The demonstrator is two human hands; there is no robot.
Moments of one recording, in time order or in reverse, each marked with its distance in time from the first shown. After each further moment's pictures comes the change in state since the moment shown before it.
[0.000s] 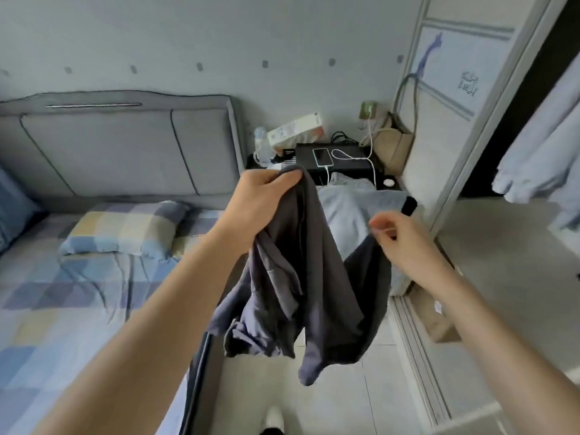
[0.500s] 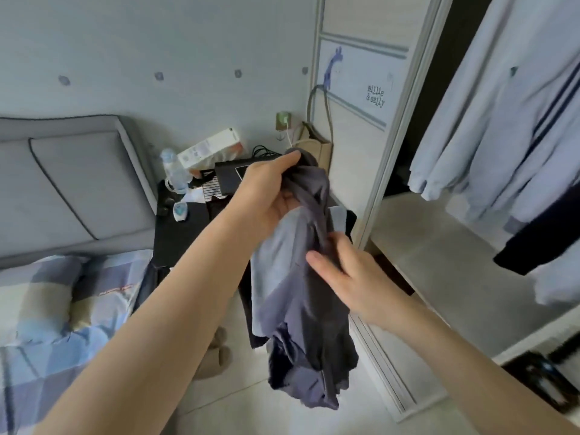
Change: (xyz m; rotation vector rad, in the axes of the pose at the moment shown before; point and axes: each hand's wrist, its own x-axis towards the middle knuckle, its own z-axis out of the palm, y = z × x) left_hand 0.137 0.037 0.083 -0.598 -0.422 -0.223; right_hand 0.029 -0.049 0.010 0.144 -0.007 0.108
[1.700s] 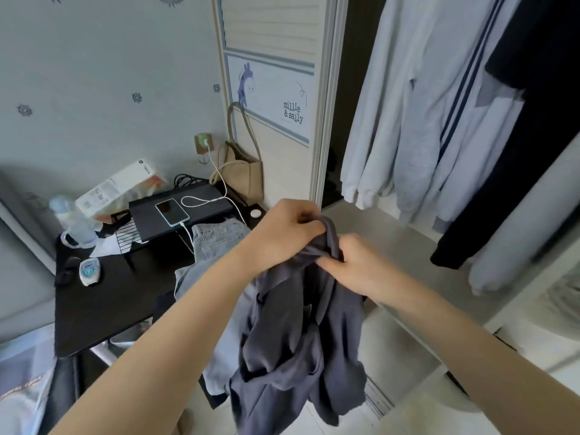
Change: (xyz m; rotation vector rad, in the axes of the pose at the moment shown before) left_hand 0.093 -0.049 0.087 0.875 -0.630 0.380; right_hand 0.071 0.066 -0.101 -0.234 0.160 0.224
